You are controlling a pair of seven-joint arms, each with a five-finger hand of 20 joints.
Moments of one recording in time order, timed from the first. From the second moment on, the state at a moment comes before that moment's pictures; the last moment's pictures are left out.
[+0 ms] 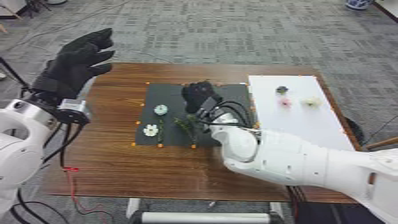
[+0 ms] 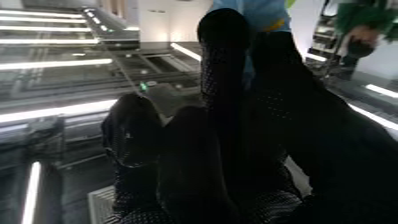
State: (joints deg) left arm 106.0 -40.5 -101.3 -121.9 44.7 -0.3 -3.2; right arm -33.0 -63.8 -7.1 -80.4 -129.2 33.2 35.0
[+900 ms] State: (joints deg) left arm 104.5 -40.6 -100.2 -121.8 45.0 -0.9 -2.5; right arm -31.2 -69.3 -8.8 -71.8 -127.5 33.2 30.3
